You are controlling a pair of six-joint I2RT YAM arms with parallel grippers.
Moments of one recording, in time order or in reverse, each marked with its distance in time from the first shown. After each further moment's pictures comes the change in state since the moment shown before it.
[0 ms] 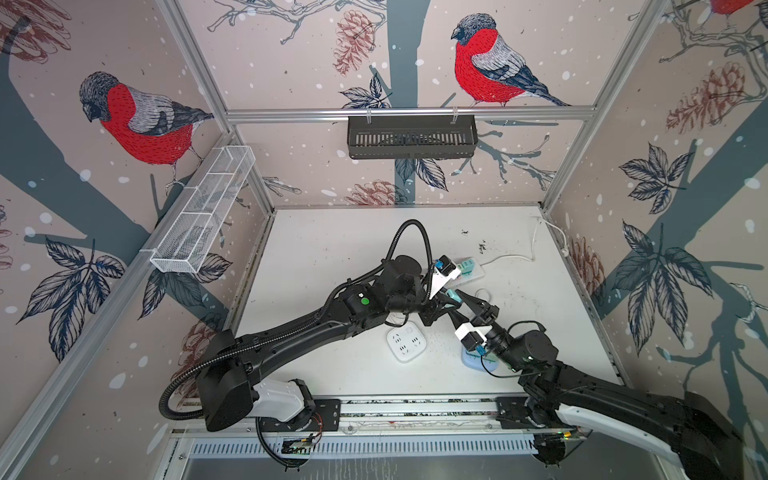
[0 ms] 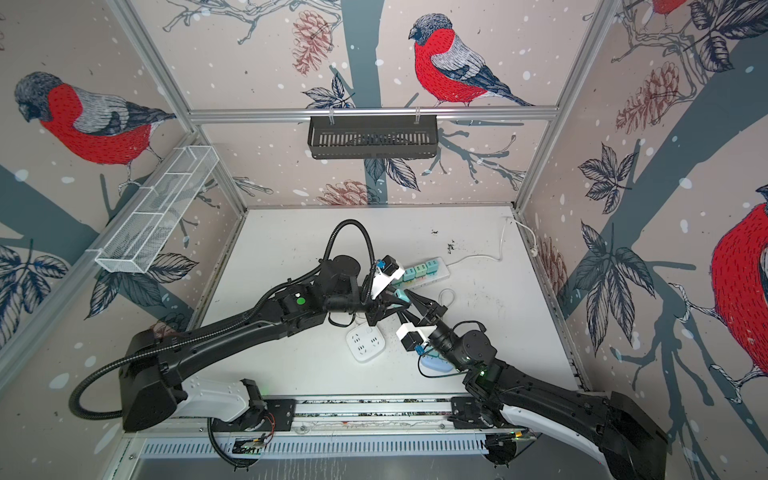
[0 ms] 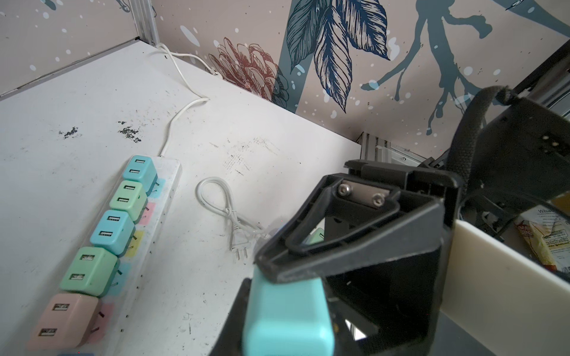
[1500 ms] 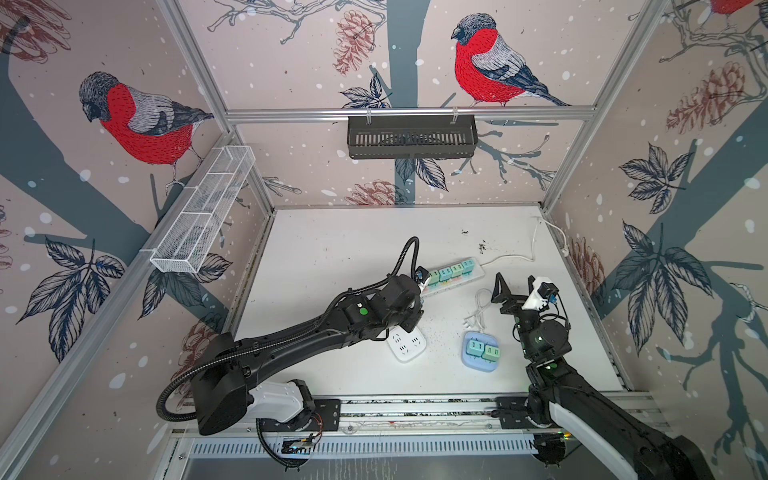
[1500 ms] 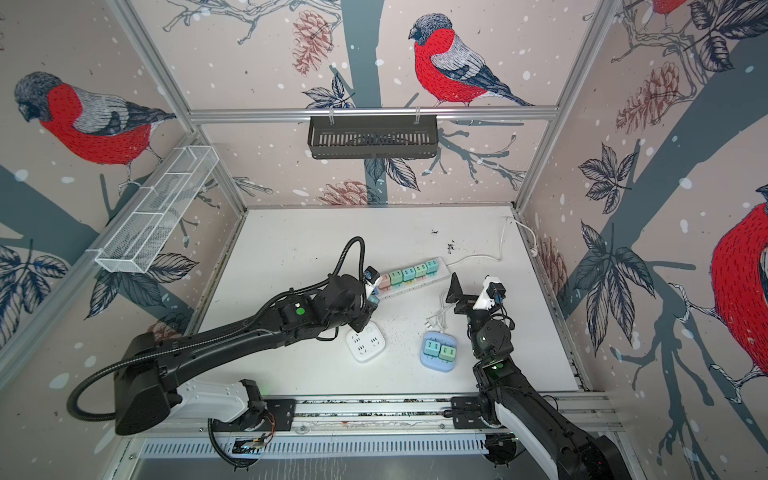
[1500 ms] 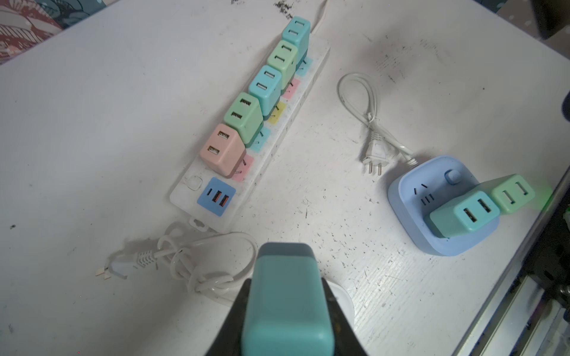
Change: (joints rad) left arm -0.031 -0.004 -0.084 -0.273 -0.533 -0.111; right arm -0.642 -0.022 -0.127 0.010 0.155 1.080
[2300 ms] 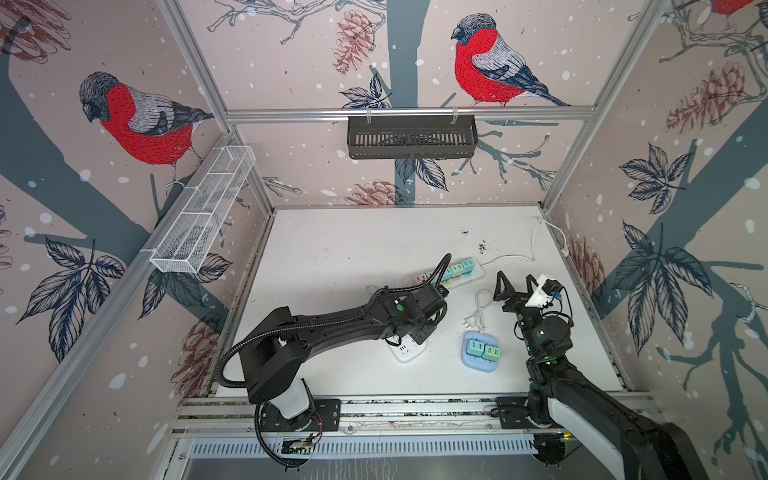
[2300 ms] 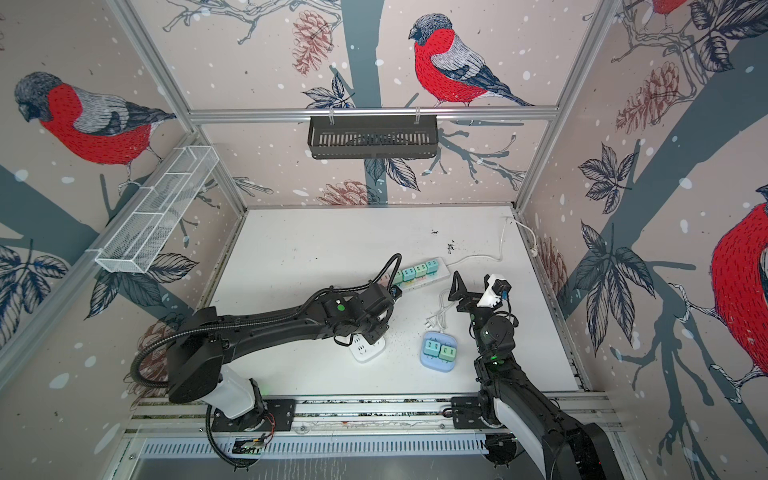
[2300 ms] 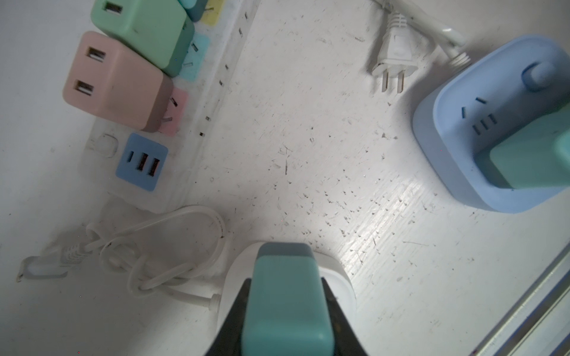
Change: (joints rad) left arm -0.067 0.257 0.116 -0.150 0.009 0.041; right arm -0.112 0.107 0.000 0.069 -0.142 0.100
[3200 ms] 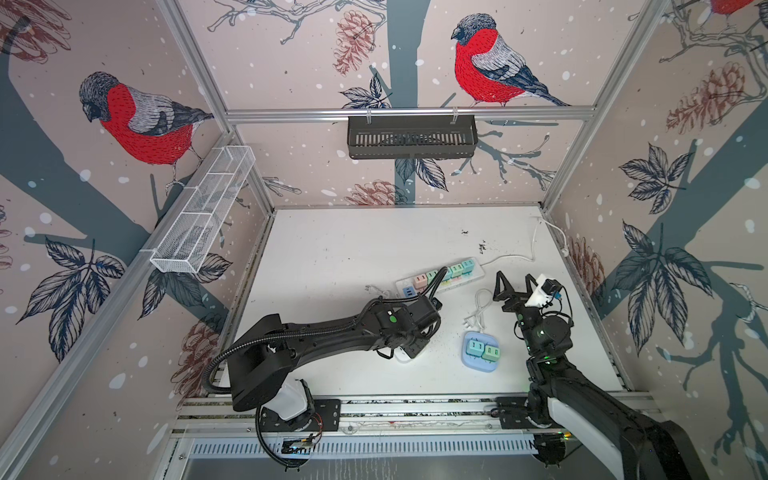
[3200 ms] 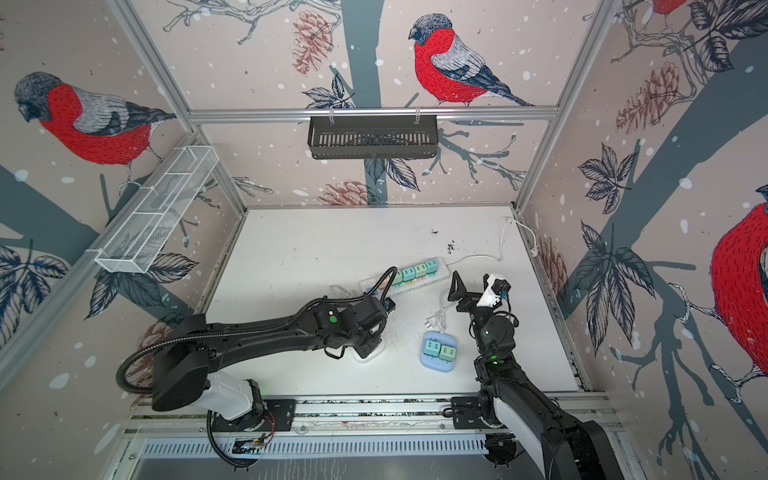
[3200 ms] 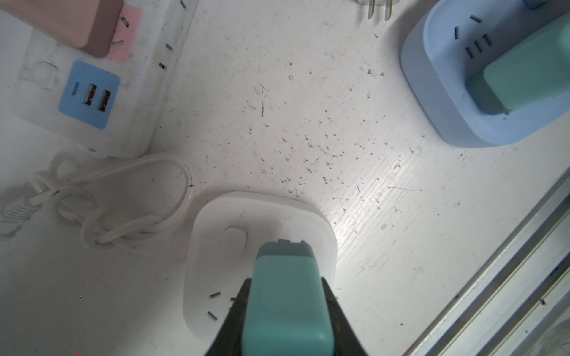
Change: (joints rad) left arm -0.040 -0.078 -0.115 -0.007 0.042 -0.055; right arm -0.005 0.008 0.000 0.018 -0.019 0.000
